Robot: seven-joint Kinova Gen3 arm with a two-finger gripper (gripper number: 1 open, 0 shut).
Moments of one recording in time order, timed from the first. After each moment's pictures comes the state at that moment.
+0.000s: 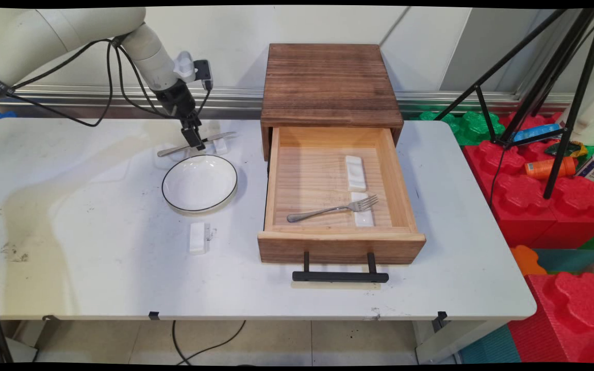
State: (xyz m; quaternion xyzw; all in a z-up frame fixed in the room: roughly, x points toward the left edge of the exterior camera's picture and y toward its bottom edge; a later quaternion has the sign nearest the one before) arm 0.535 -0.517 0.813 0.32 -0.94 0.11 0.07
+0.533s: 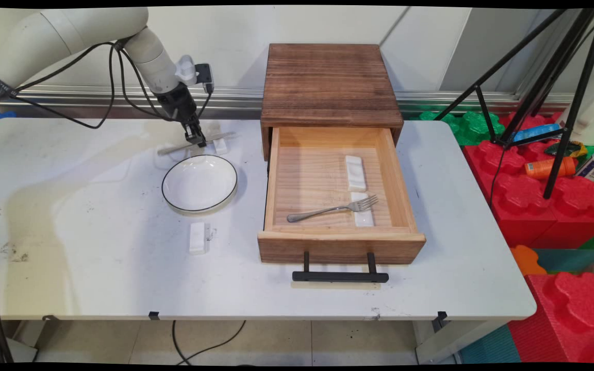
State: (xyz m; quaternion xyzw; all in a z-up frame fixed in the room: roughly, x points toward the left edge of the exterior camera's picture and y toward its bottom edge) arm 0.536 -0.519 0.805 0.32 -0.94 0.10 0.07
